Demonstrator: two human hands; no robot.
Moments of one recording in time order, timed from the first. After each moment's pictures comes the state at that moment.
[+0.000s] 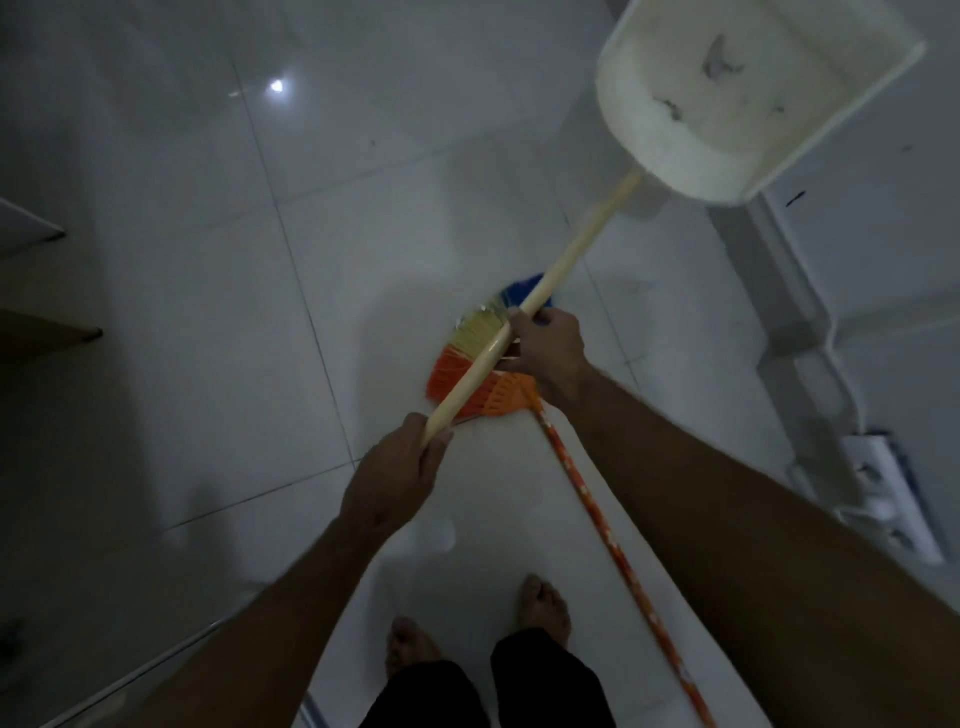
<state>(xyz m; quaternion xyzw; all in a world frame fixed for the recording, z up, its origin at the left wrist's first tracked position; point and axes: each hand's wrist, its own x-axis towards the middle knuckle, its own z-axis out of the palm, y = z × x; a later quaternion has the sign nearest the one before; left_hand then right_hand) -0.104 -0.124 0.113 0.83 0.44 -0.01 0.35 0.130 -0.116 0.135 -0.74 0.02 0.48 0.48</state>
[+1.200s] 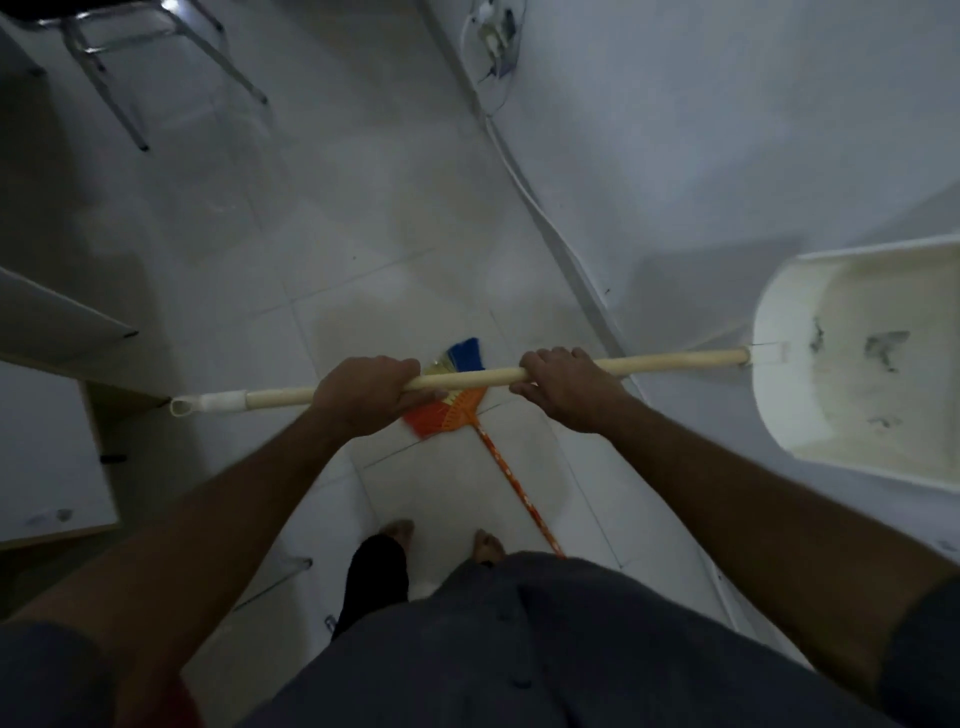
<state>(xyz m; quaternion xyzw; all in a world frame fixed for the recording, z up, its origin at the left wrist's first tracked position) -0.064 -0.057 0.553 0.97 0.19 -0.07 0.13 0.172 -0.246 0.576 -0.75 -0.63 0.19 -0.06</state>
